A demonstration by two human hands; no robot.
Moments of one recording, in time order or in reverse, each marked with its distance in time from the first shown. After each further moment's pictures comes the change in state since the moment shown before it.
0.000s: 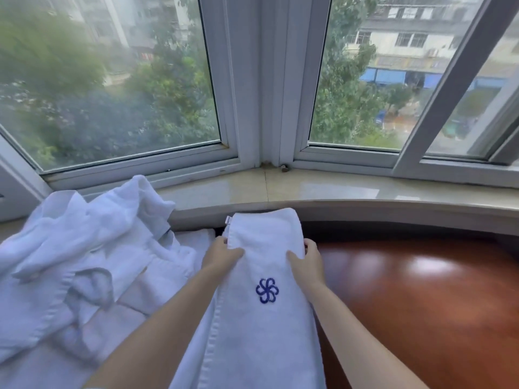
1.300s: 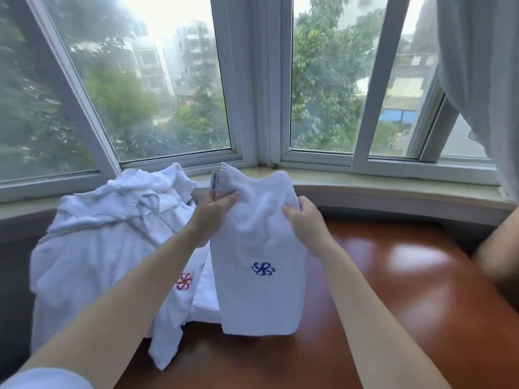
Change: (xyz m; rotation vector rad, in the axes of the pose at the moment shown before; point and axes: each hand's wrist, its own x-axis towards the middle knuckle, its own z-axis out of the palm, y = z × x) left_hand -0.314 0.042 -0.005 -0.549 0.043 0.501; right_hand -0.209 -0.056 -0.173 0.101 -0.253 -0.341
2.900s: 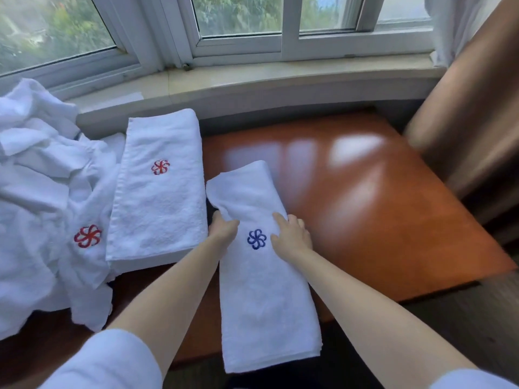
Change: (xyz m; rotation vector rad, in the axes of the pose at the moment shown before) left_hand -0.028 -0.263 0.127 0.404 -0.099 -0.572; right_hand -0.079 0.252 -0.038 -0.939 -0.055 0.358
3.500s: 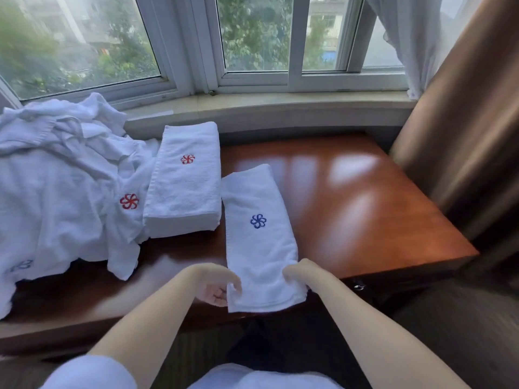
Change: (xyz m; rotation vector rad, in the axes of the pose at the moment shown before) left_hand -0.137 -0.086 -0.055 0.137 -0.537 -0.489; right_hand -0.136 0.023 0.001 0.319 -0.378 0.414
